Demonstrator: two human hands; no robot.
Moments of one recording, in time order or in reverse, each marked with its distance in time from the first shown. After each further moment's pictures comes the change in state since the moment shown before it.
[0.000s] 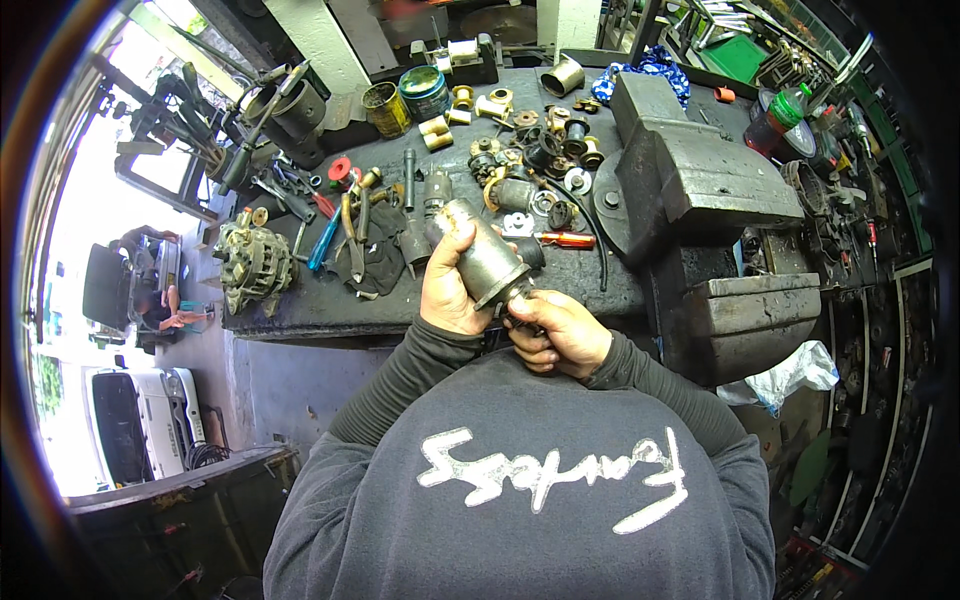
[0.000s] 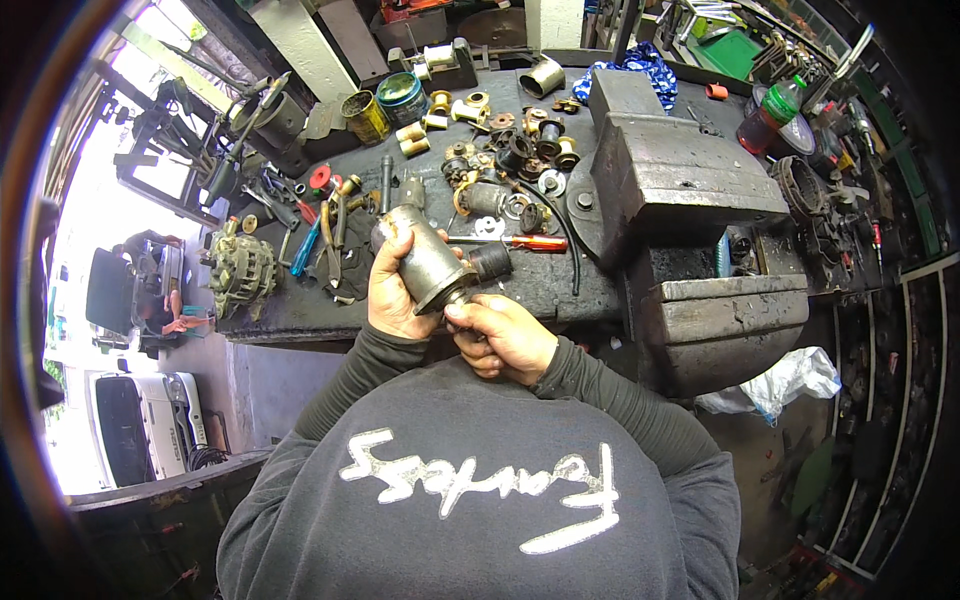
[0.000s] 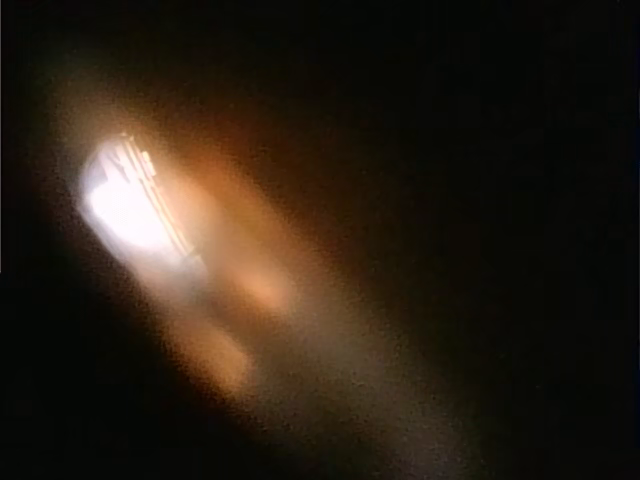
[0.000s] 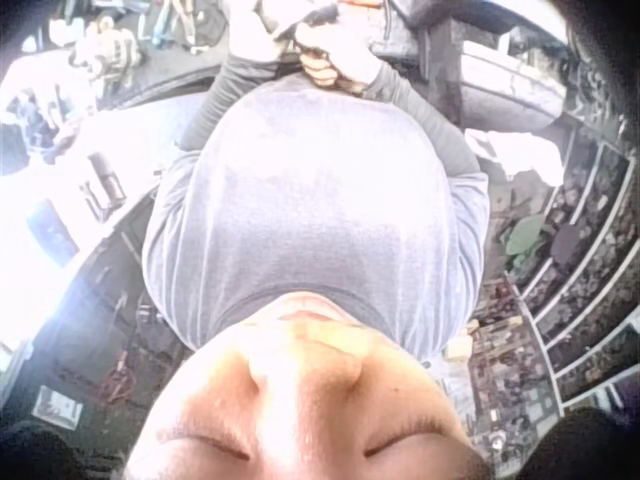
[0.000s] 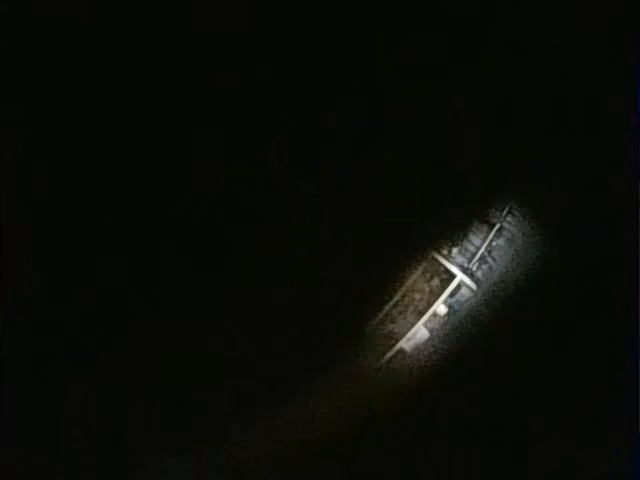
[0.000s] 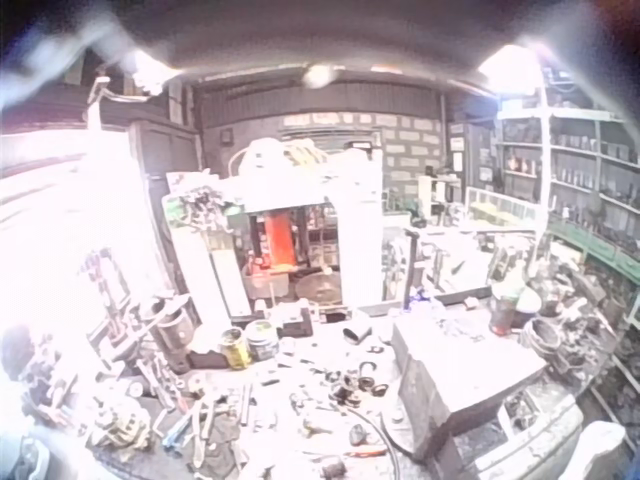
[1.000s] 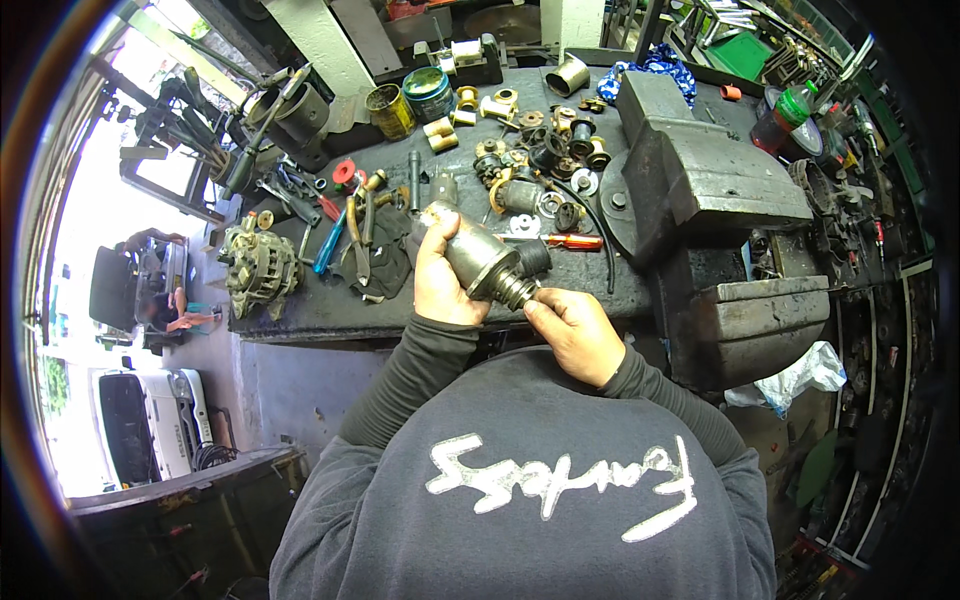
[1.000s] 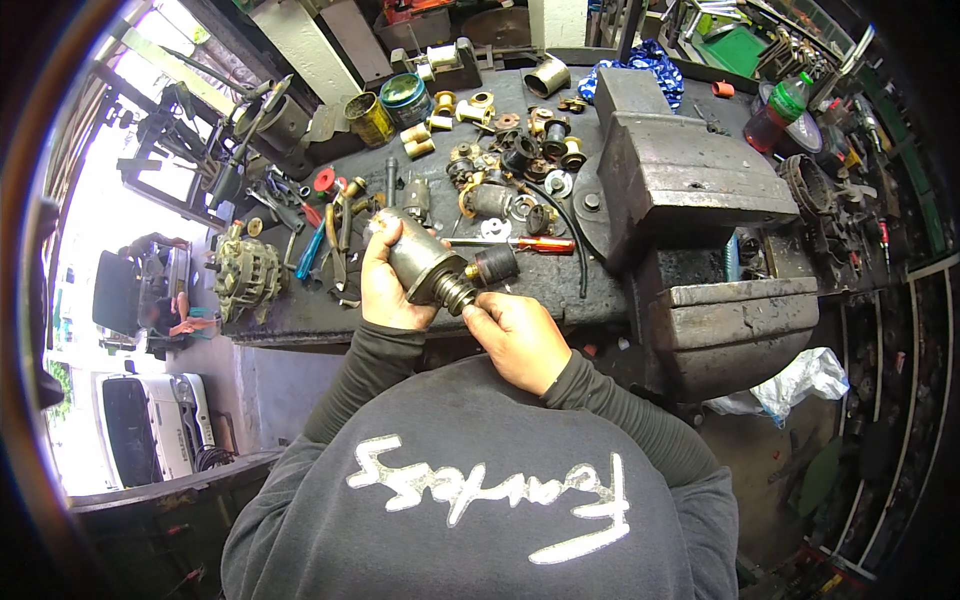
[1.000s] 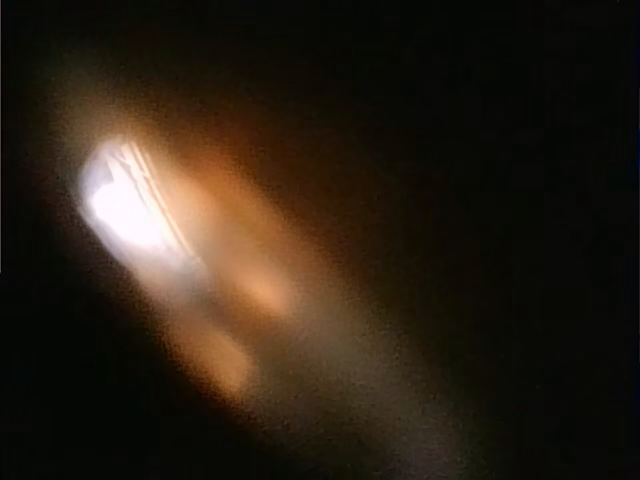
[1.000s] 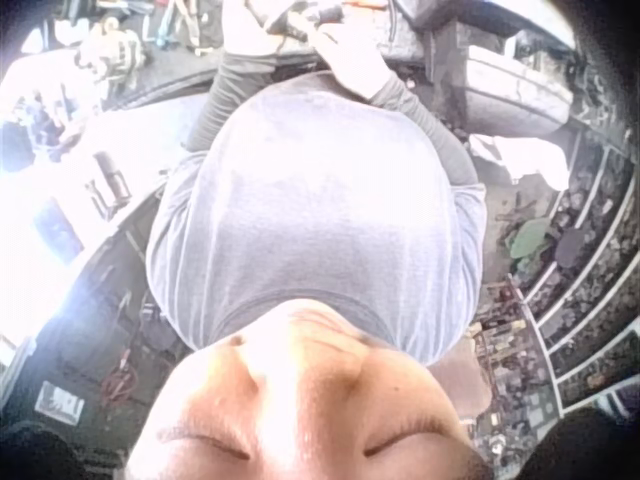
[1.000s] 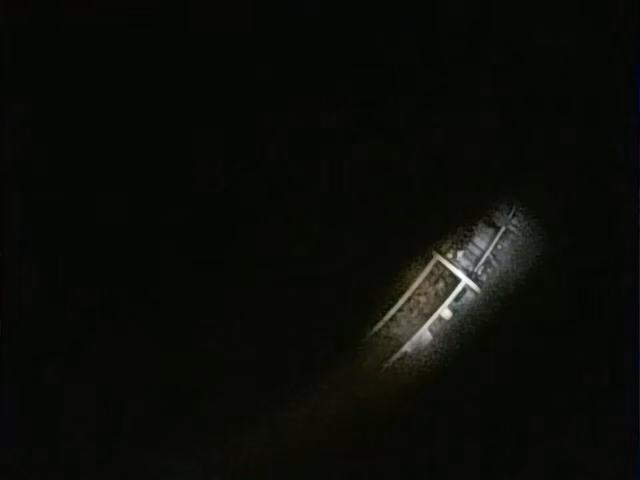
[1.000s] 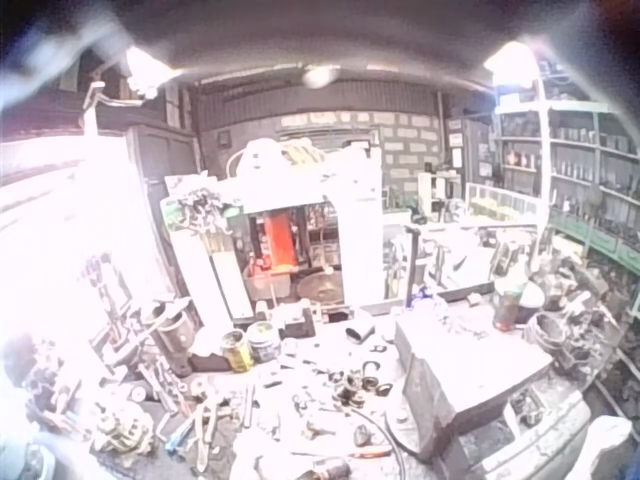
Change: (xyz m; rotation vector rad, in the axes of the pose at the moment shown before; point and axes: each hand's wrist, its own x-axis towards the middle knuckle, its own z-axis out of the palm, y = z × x) left_hand 0.013 0.011 0.000 -0.014 0.217 0.096; right_hand -0.007 -0.004 0.013 -1.060 0.460 -0.479
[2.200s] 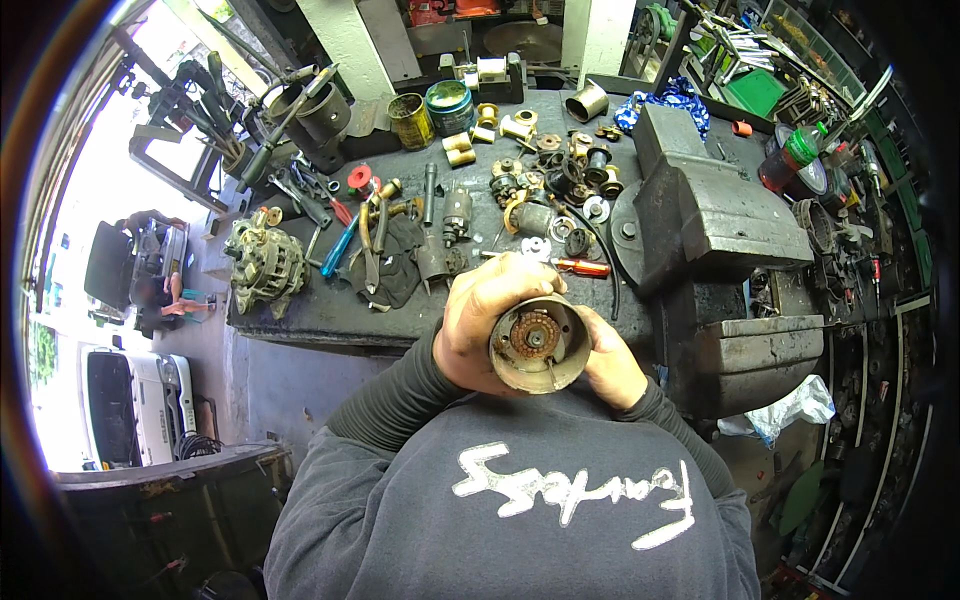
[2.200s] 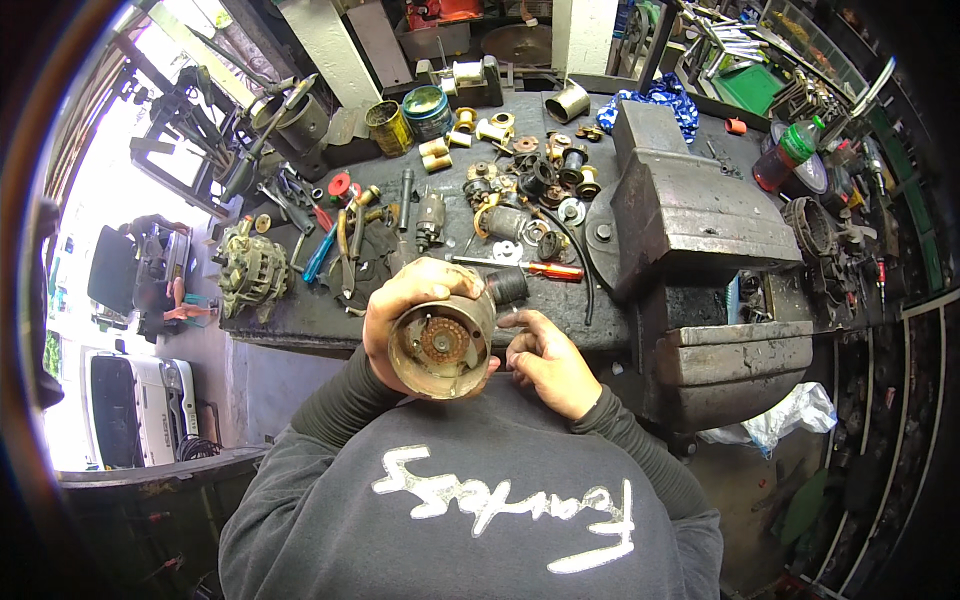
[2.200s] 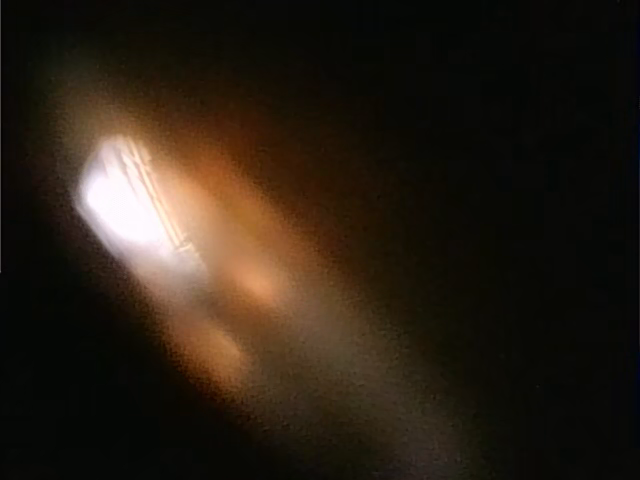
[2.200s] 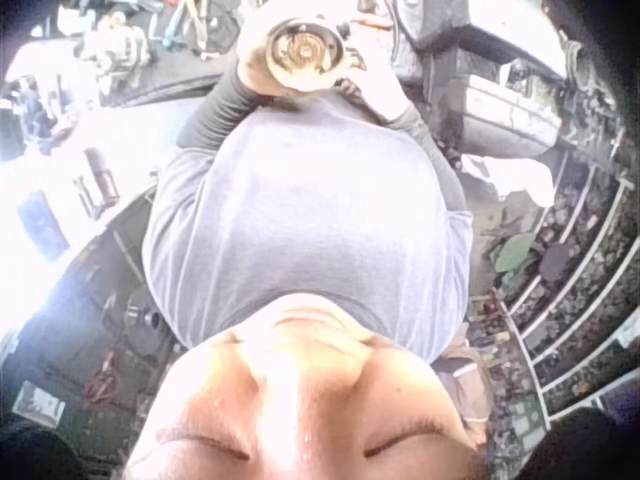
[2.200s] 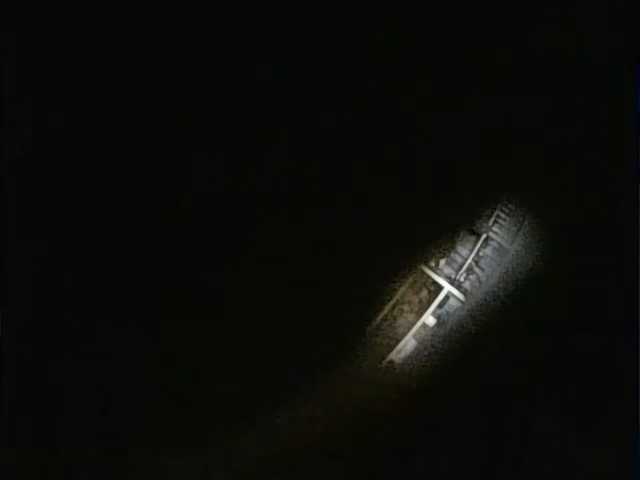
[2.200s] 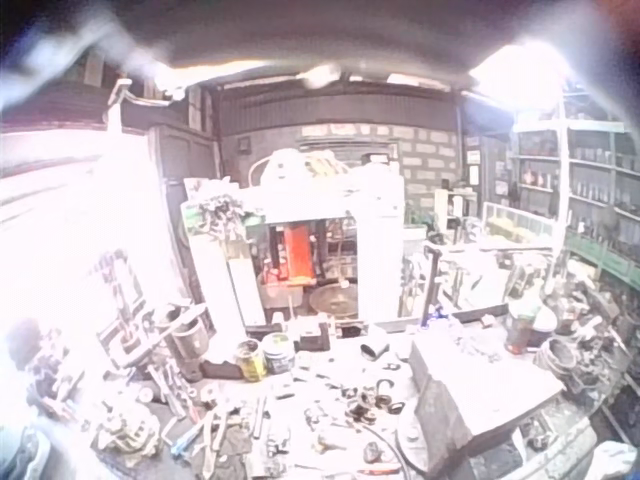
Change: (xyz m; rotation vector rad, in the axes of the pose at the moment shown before) left_hand -0.040 0.024 0.039 1.096 -1.068 1.209; right_hand -0.009 0.039 -0.011 0.453 -0.122 0.116
